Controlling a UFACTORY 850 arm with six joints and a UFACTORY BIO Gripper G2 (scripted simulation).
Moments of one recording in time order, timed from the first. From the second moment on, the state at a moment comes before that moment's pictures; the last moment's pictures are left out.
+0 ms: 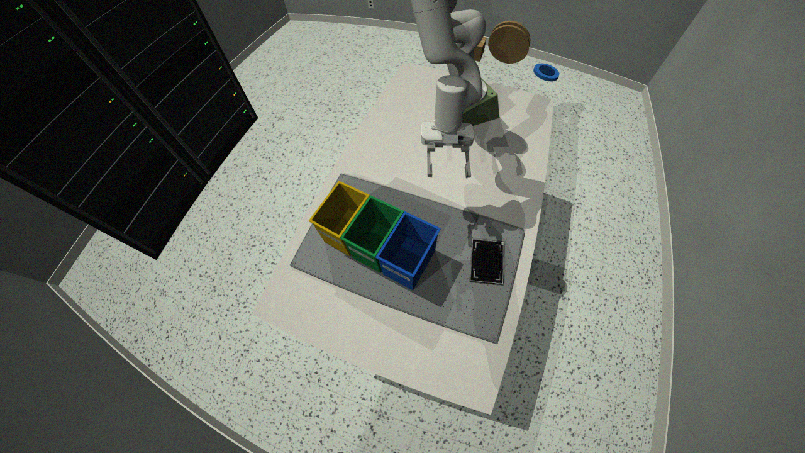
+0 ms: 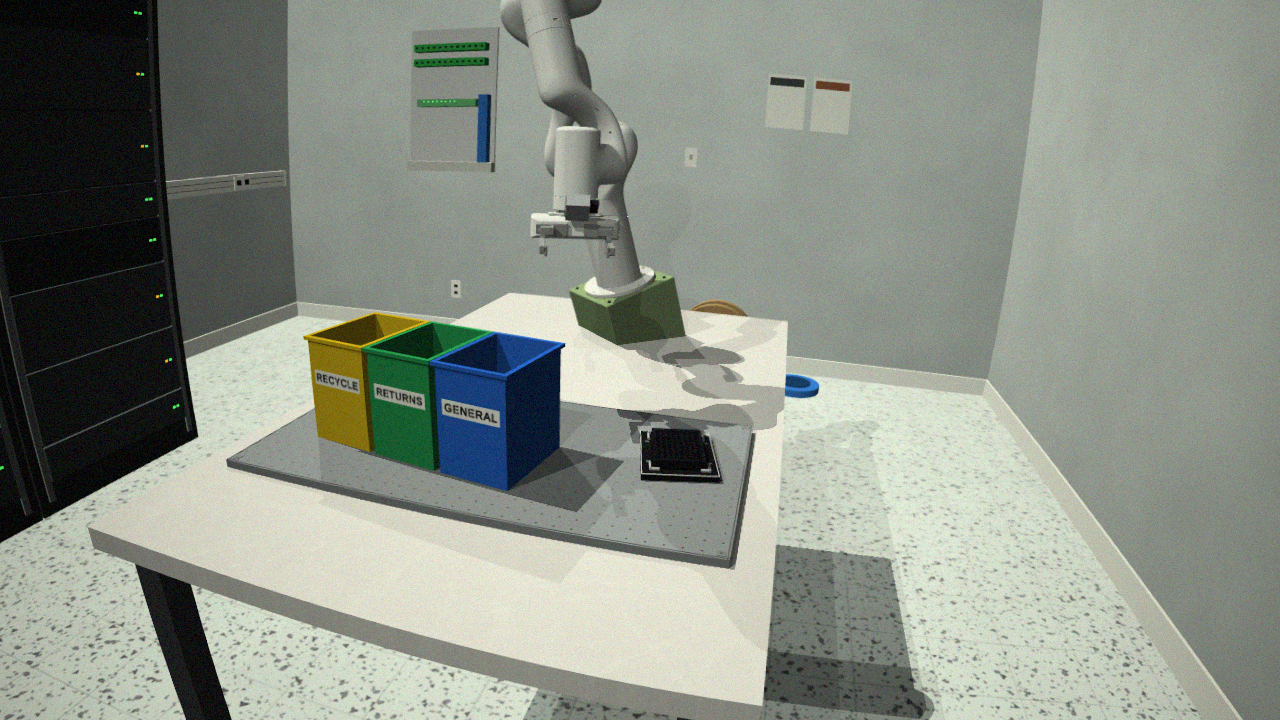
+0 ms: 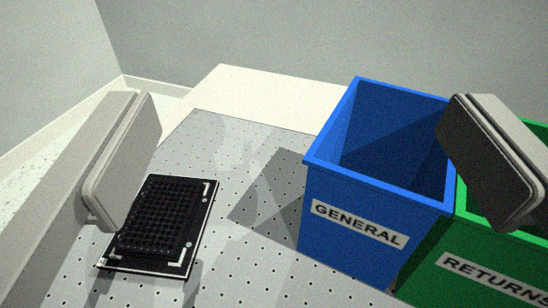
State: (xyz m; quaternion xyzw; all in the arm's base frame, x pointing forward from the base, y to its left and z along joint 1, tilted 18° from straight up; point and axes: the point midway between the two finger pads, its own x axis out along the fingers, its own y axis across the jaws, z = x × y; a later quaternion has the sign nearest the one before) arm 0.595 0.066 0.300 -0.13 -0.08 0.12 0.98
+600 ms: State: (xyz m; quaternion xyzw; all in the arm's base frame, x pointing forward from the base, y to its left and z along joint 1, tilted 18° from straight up) arm 0.622 0.006 0.304 -0.12 -0.10 -0.02 0.99
